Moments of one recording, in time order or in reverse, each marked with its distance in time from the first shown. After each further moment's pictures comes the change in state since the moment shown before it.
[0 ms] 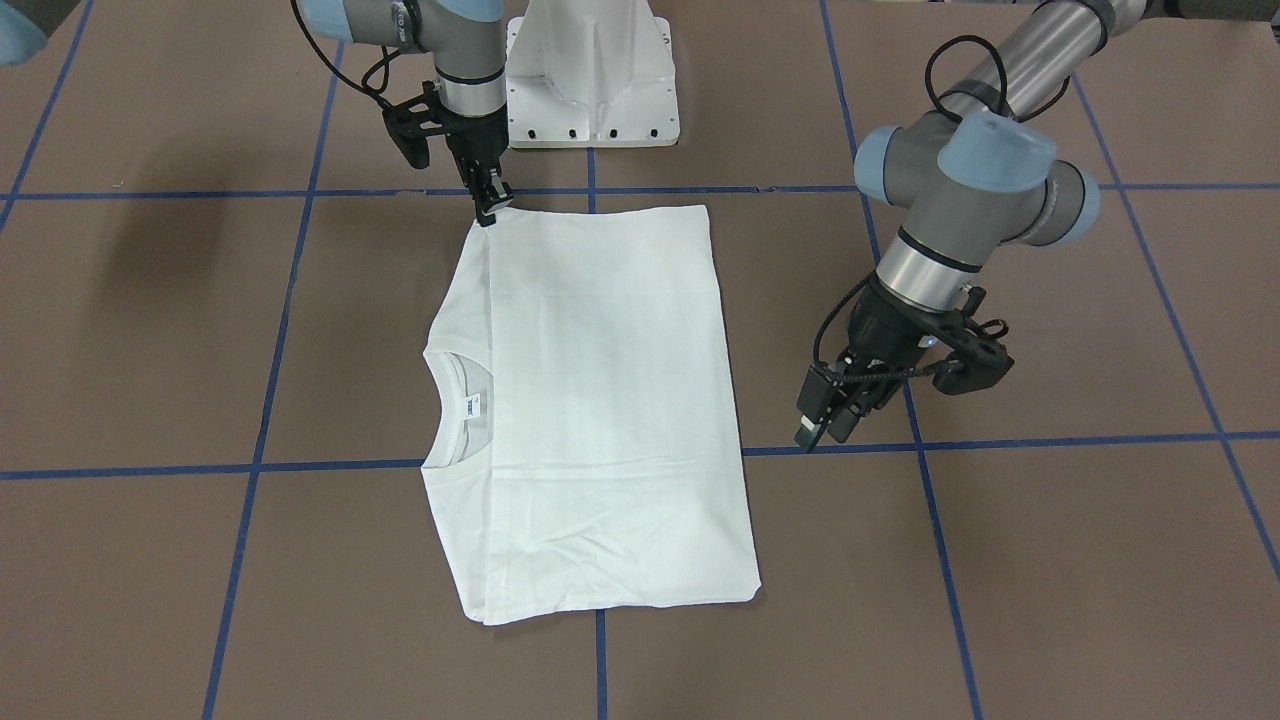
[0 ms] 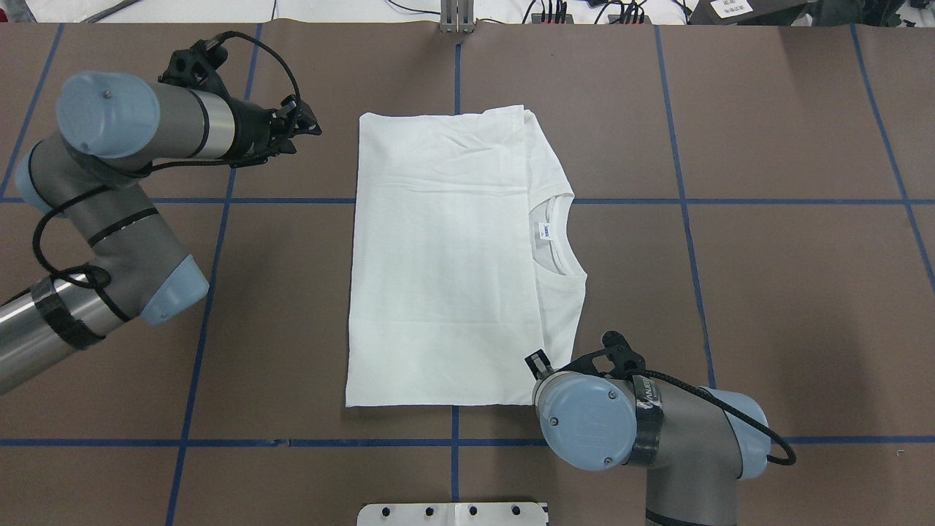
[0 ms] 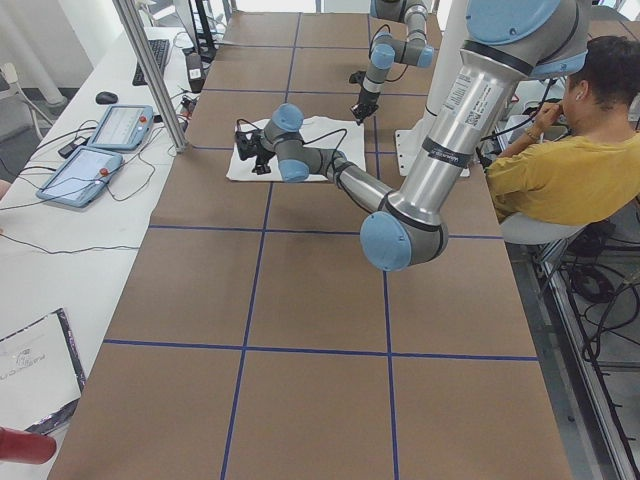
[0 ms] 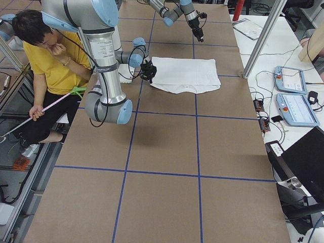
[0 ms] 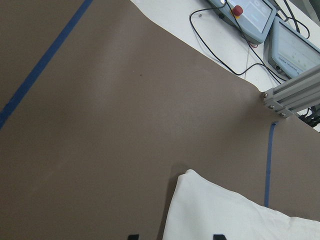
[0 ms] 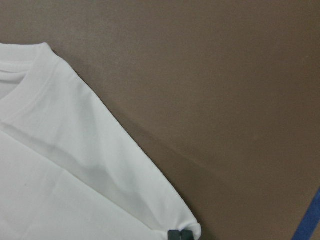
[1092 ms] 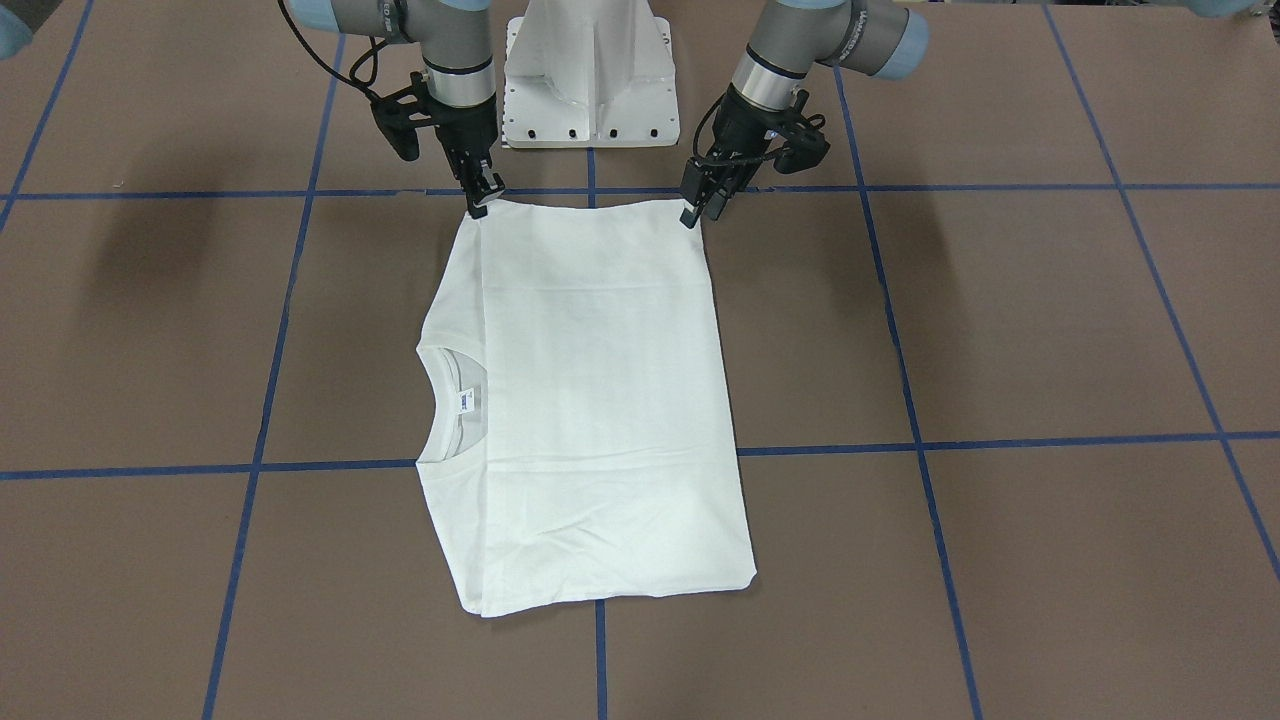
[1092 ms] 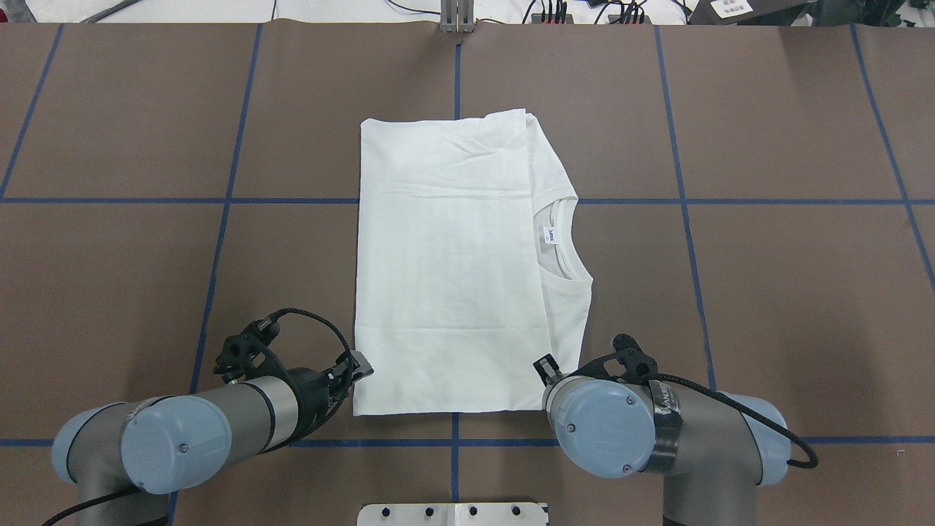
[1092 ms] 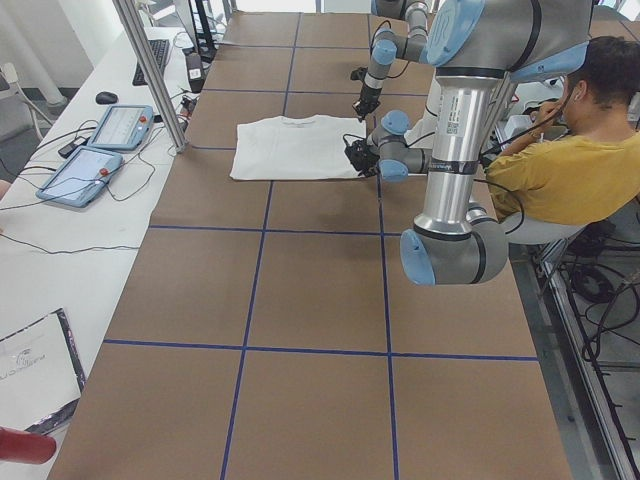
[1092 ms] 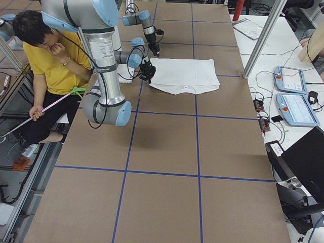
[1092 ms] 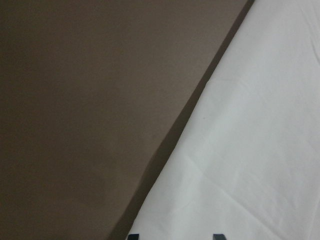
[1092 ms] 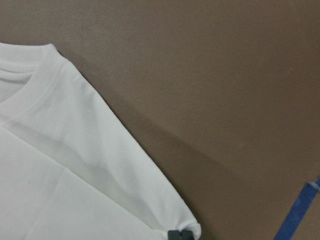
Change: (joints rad) left arm 0.581 0.209 -0.320 0.191 0.382 -0.443; right arm -0.007 -0.030 0.040 -0.002 0.003 -0.017
